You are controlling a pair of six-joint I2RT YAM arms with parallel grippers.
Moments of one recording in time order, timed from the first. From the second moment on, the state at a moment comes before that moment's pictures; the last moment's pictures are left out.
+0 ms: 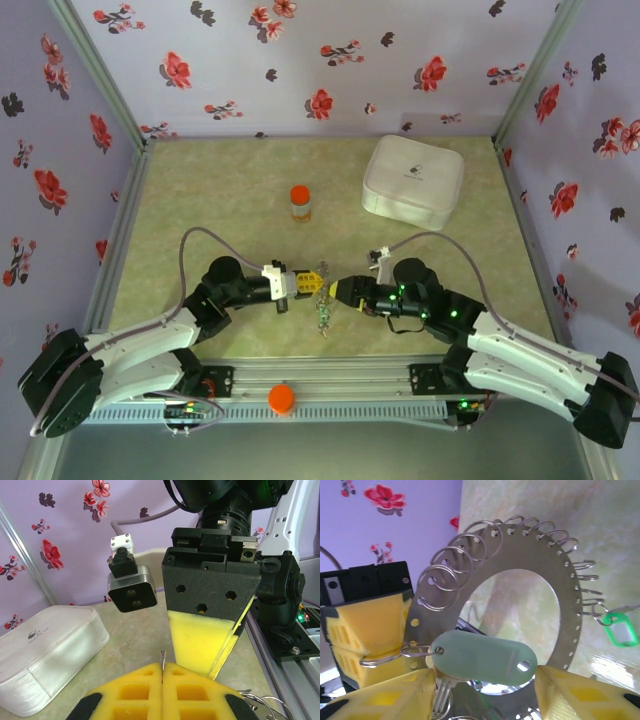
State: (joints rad) left arm -0.87 1.02 0.36 0.65 0.61 0.28; right arm 0.94 0.78 0.47 -0.08 -0.34 1.18
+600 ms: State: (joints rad) left arm -0.87 1.02 0.36 0.66 0.58 0.28; right arm 0.94 0.80 0.39 0.20 -0.39 1.29
